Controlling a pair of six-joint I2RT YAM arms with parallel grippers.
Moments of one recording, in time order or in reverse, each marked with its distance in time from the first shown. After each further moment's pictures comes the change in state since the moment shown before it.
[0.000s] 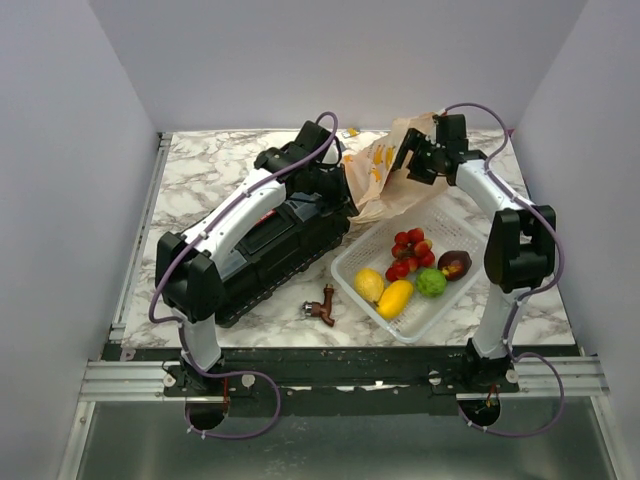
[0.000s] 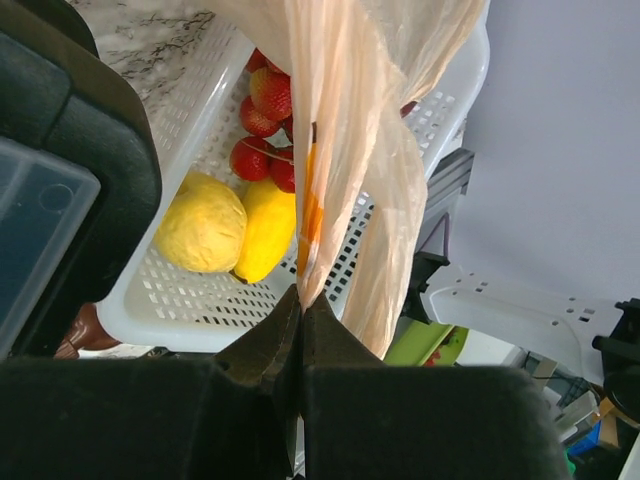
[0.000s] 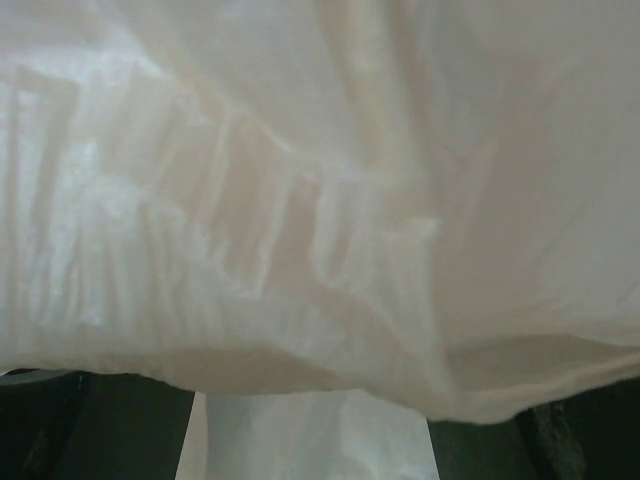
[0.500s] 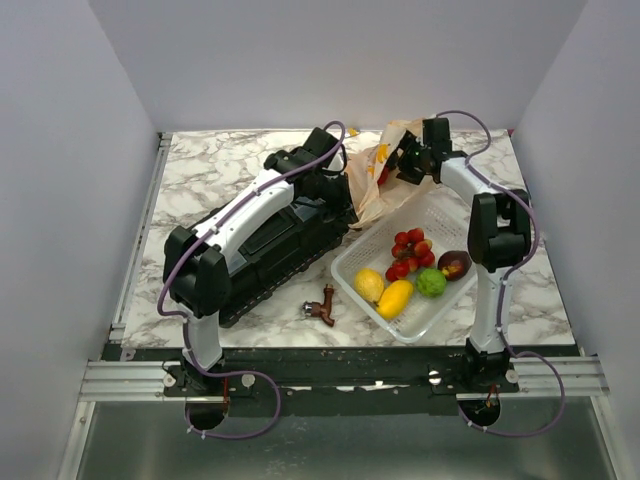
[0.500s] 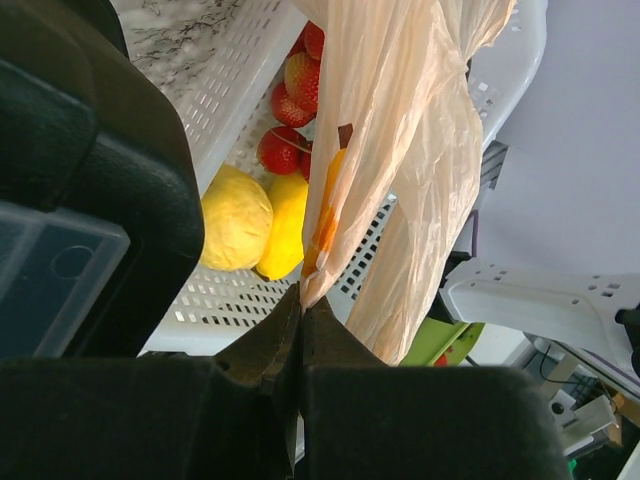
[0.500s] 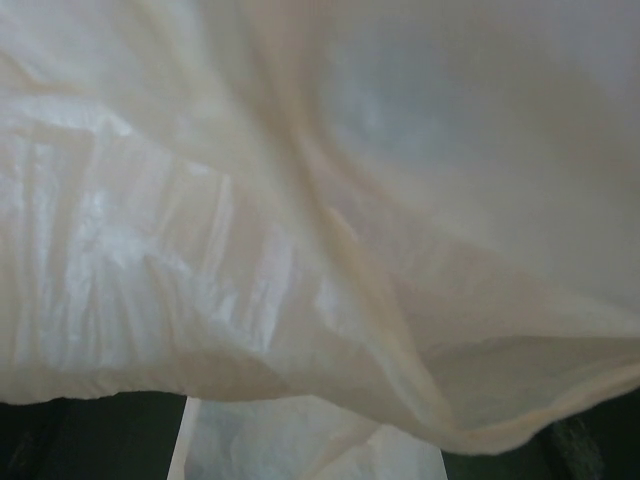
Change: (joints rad) left arm -0.014 0.056 0.000 -0.035 -0.014 0.018; right arm 0.021 0.230 0.128 0.127 0.006 0.139
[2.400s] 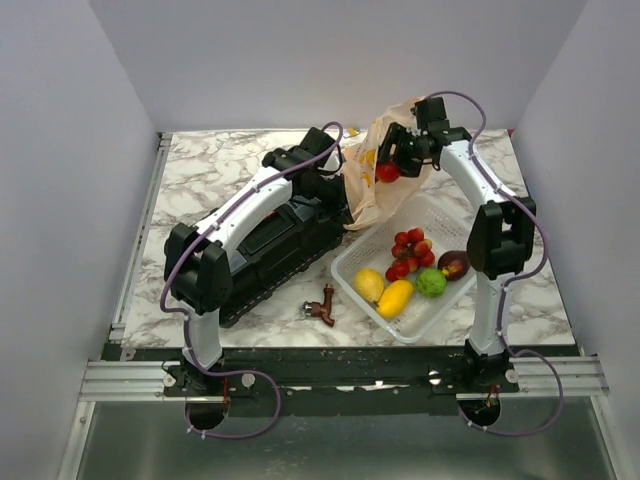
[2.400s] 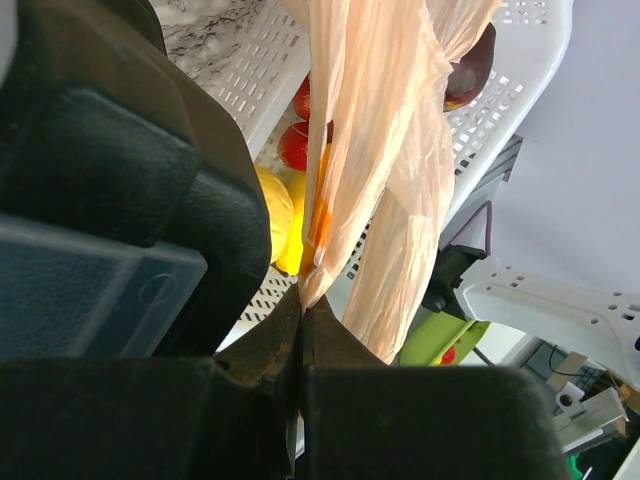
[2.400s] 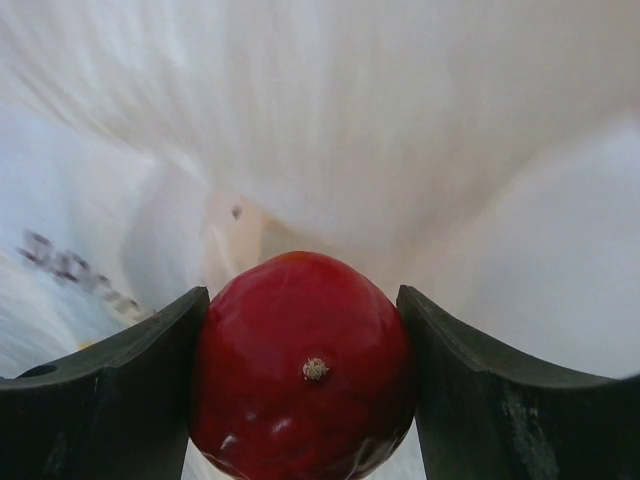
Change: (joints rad) left arm 0.033 0.025 0.004 -0.036 0.007 0.052; right arm 0.070 -0.047 0.271 -0.416 0.010 -0.139
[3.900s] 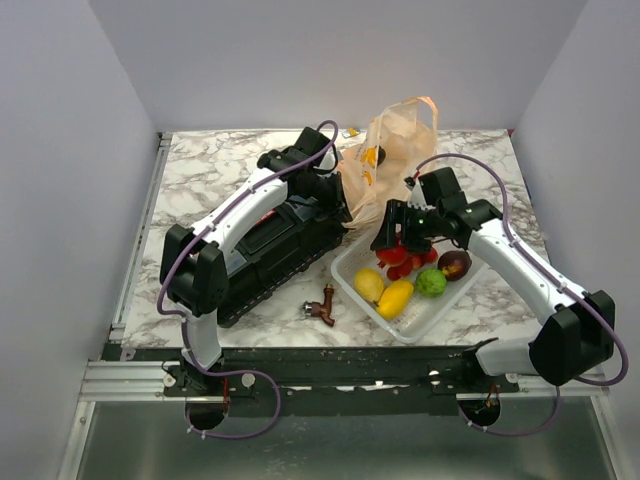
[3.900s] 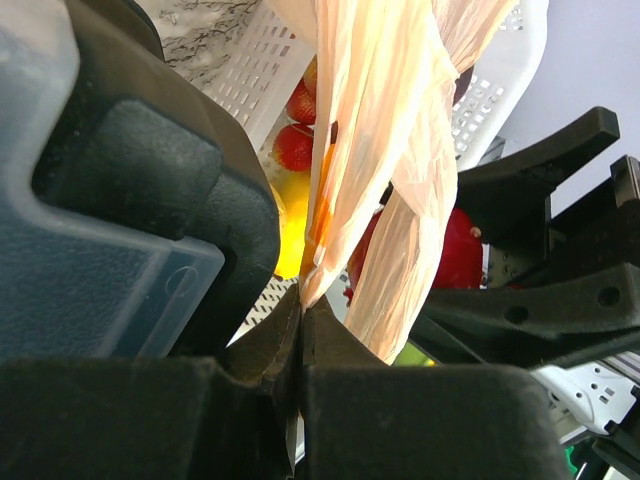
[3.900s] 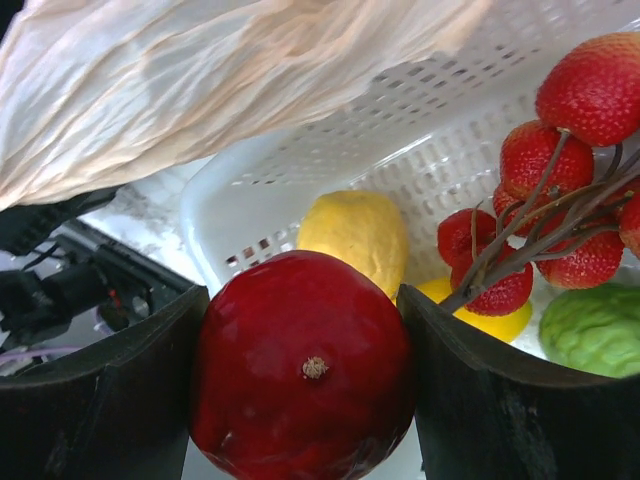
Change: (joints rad) left arm 0.022 -0.023 -0.039 0.054 0.035 -0.003; right arm 0.191 -0.781 -0.843 -0.082 -0.098 -0.055
